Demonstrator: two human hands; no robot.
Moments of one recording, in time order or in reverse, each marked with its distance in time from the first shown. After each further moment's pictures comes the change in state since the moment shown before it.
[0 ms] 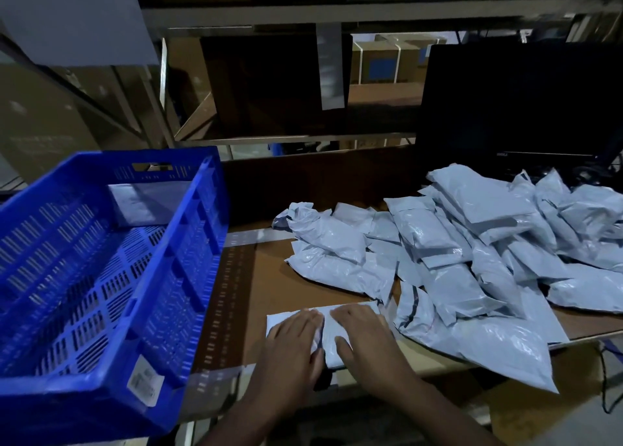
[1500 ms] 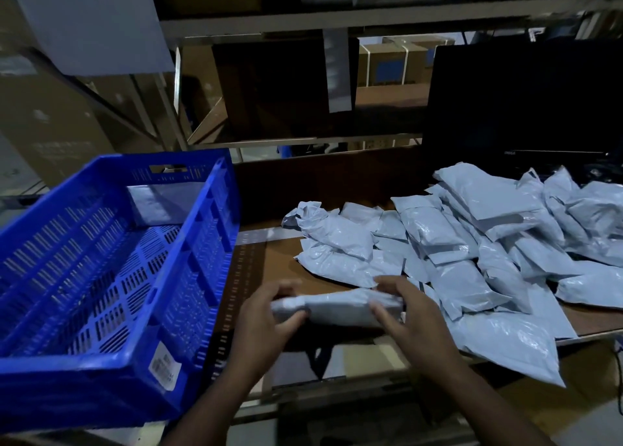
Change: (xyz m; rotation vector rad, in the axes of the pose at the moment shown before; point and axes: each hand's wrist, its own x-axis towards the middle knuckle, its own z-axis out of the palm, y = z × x) left_hand 0.008 -0.008 -0.071 -0.611 0.248 -0.334; right_hand -0.015 0.007 -0.068 0.407 0.247 0.161
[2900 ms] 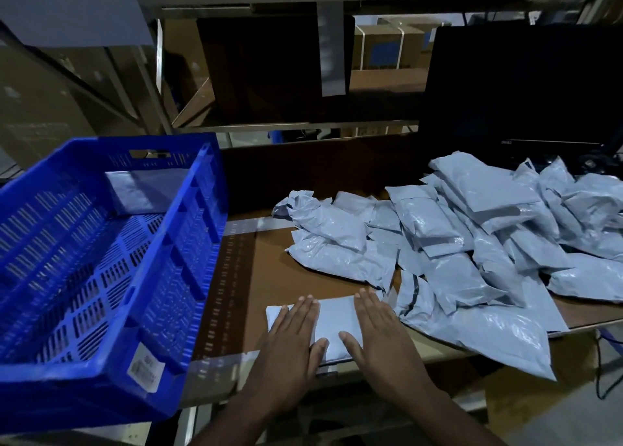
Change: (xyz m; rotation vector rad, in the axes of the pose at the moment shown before) left_hand -0.030 -0.039 0.057 0.631 -0.438 0.168; right_hand -0.022 0.029 0.063 -0.614 -0.293 0.028
